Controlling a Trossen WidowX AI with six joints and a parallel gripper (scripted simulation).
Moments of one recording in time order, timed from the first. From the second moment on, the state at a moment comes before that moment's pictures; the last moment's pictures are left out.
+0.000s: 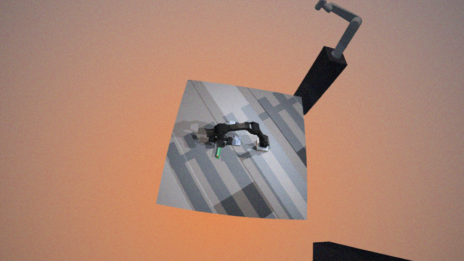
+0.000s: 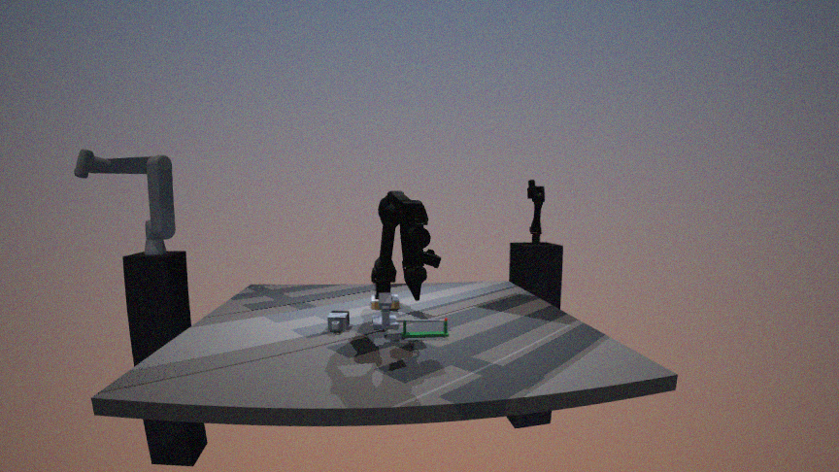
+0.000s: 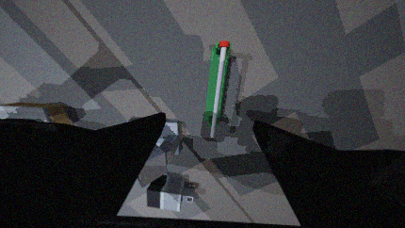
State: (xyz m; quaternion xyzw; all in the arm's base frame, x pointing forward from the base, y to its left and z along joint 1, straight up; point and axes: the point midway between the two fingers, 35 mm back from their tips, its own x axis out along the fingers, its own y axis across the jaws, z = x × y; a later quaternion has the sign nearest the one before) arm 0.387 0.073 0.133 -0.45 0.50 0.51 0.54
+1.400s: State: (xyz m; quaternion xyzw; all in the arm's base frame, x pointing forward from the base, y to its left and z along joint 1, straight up) arm 0.285 -0.160 0.140 0.02 0.49 -0.05 0.87
